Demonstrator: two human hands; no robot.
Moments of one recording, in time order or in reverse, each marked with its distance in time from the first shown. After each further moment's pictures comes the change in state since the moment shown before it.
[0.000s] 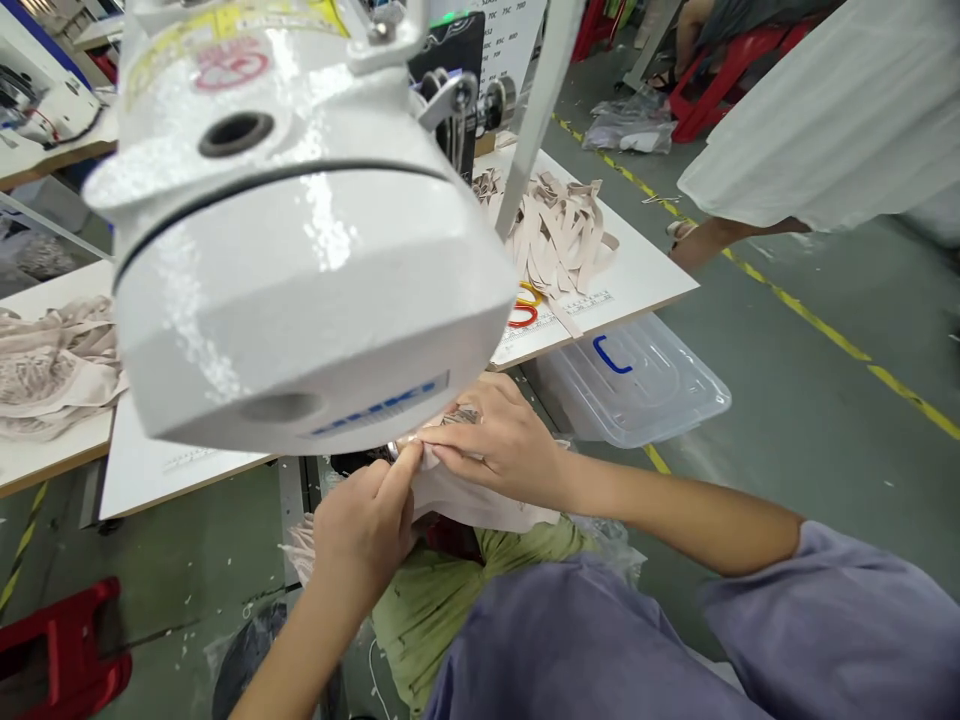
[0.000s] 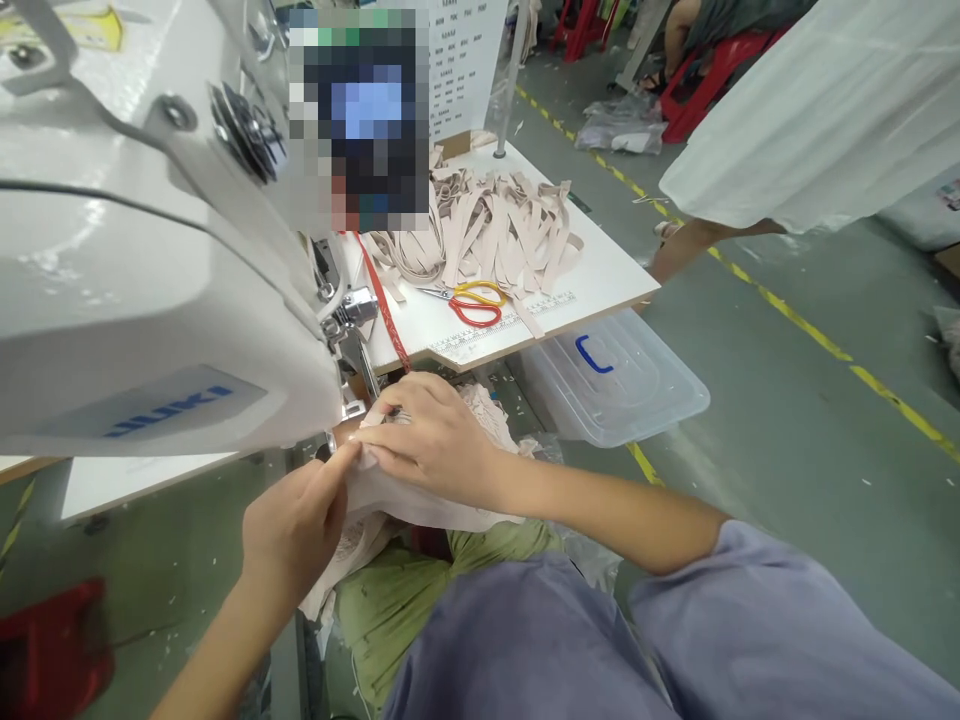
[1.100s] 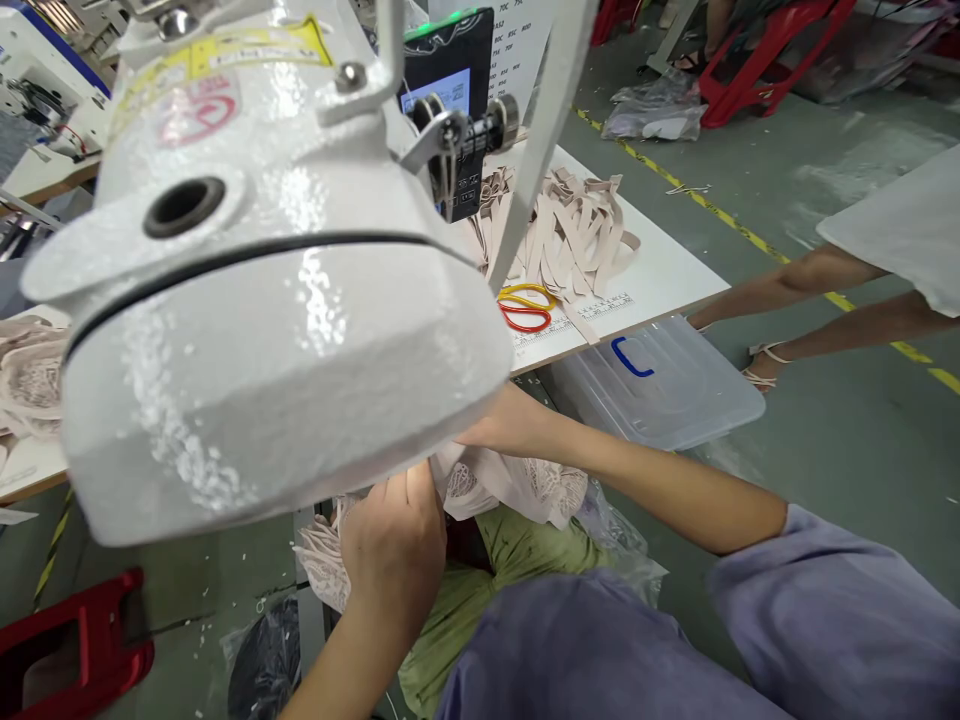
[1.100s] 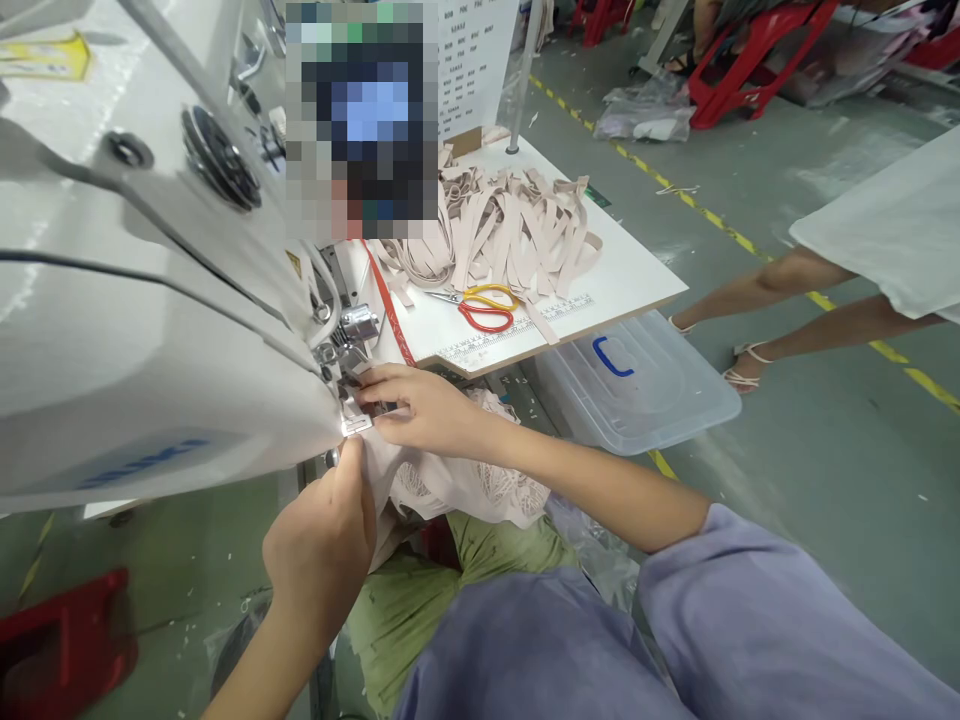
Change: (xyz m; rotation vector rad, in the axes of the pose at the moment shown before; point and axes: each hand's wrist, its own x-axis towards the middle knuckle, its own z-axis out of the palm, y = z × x) left_hand 0.022 0.036 0.001 0.079 0.067 -0.180; right_hand 0.038 0.033 0.004 0.689 -0.253 0.404
